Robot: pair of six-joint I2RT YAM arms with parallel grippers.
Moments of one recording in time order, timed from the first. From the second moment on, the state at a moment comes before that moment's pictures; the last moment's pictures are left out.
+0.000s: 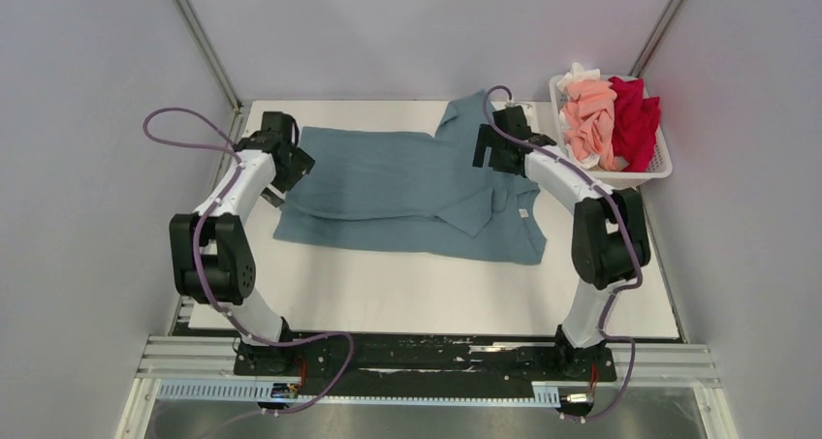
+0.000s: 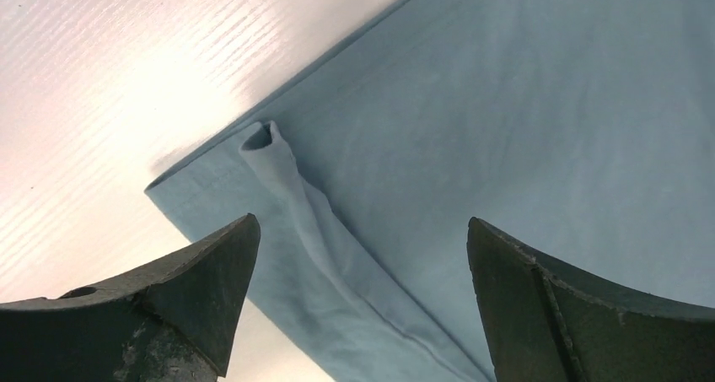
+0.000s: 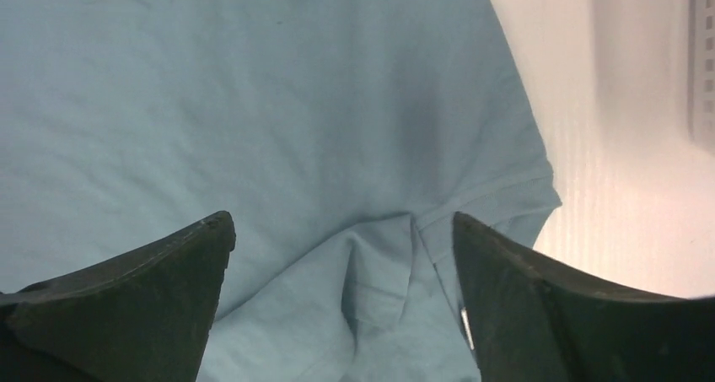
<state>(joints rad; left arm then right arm) -0.03 1.70 1.32 -0.76 -0.31 -0.96 0.31 1.88 1.43 -0.43 0.27 0.39</state>
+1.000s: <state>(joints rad) -0.12 1.62 0.98 -0.50 0.01 -0.75 0.36 1.74 1.01 -0.14 -0.22 0.53</state>
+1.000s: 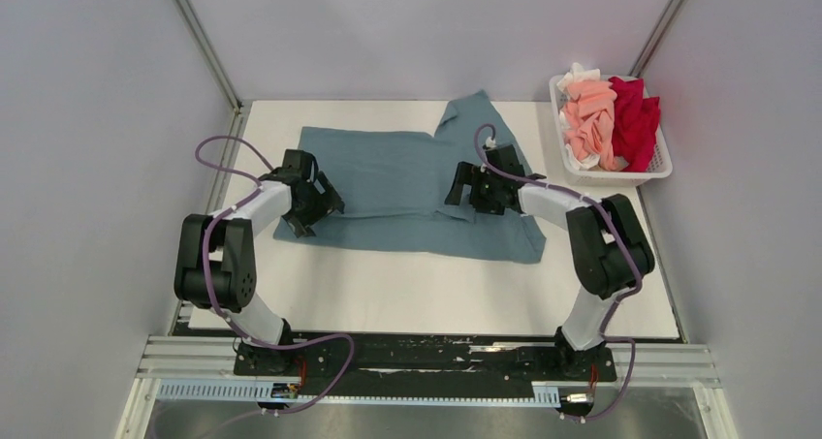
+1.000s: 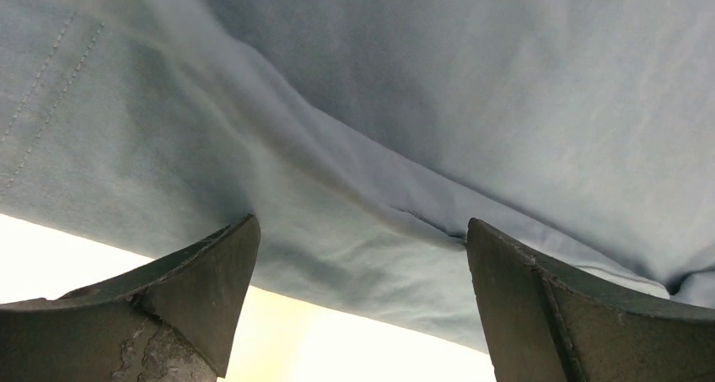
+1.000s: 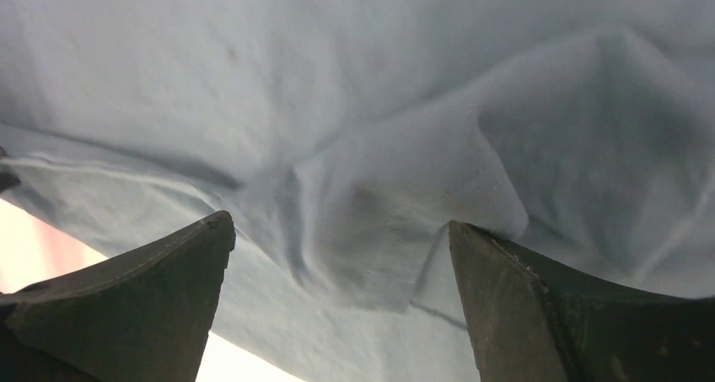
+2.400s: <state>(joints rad) -0.11 1.97 1.39 -0.58 -0.11 -0.74 0.43 1.63 0.86 -0.11 -0.02 0.50</state>
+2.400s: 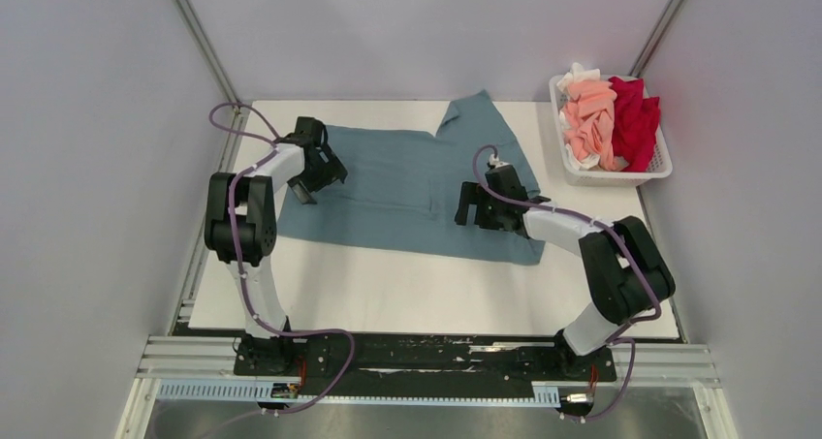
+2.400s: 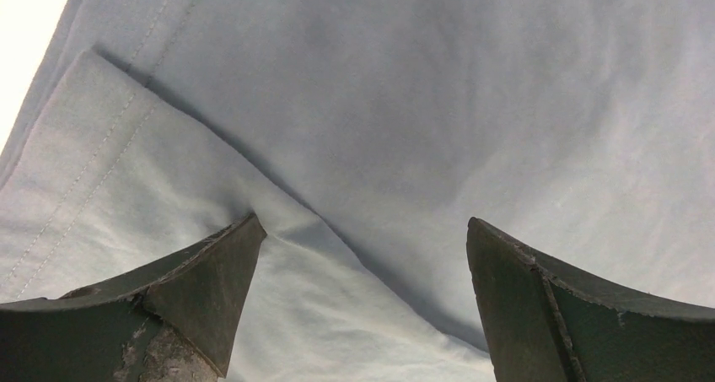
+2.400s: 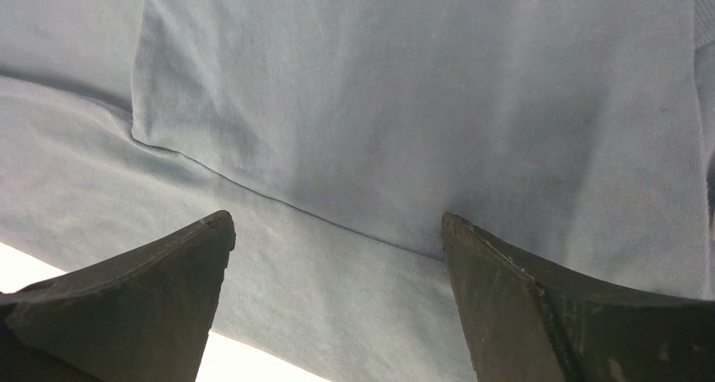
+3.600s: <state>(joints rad) -0.20 1.12 0.51 -0.46 -0.06 -1.03 0.46 1.01 0.47 -0.50 -0.09 0.62</state>
